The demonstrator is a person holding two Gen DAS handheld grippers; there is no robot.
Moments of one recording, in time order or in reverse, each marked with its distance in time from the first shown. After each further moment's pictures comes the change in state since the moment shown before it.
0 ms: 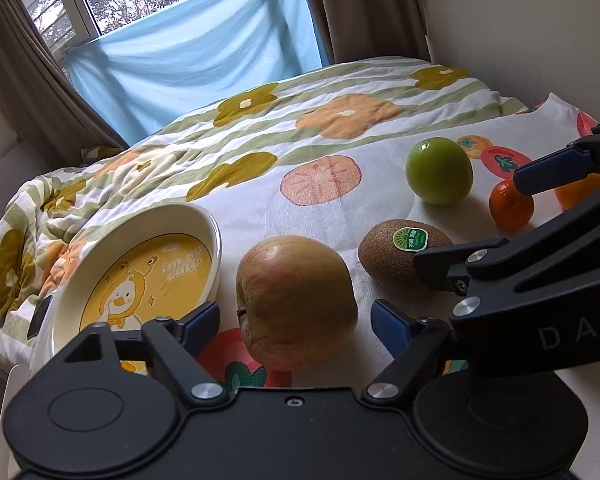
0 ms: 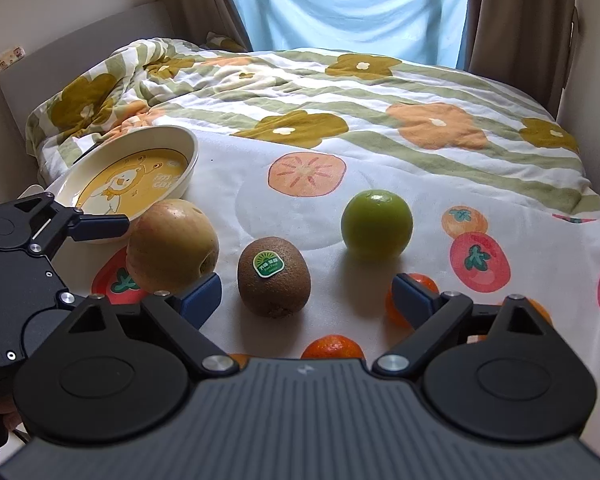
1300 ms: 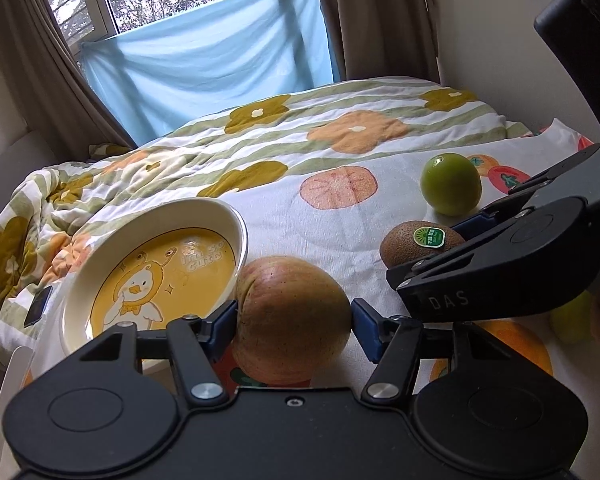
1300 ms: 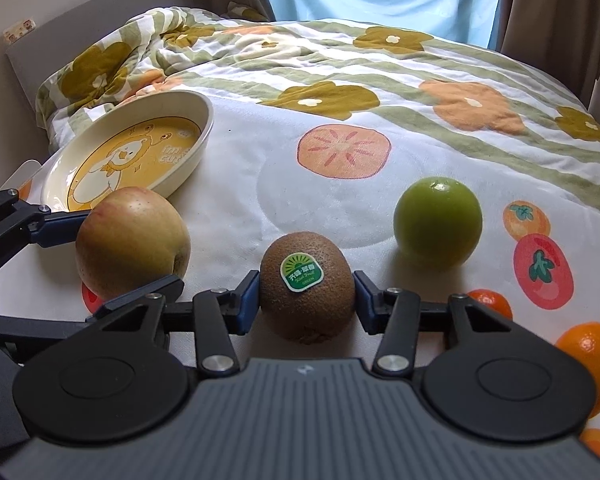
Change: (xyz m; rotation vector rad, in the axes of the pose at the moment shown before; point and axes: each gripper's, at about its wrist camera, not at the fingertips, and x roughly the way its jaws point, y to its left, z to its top) left arm -0.014 0.018 -0.011 -0.074 -0.052 -0.012; right arm 0.050 0.015 0.007 -0.042 0.080 0.053
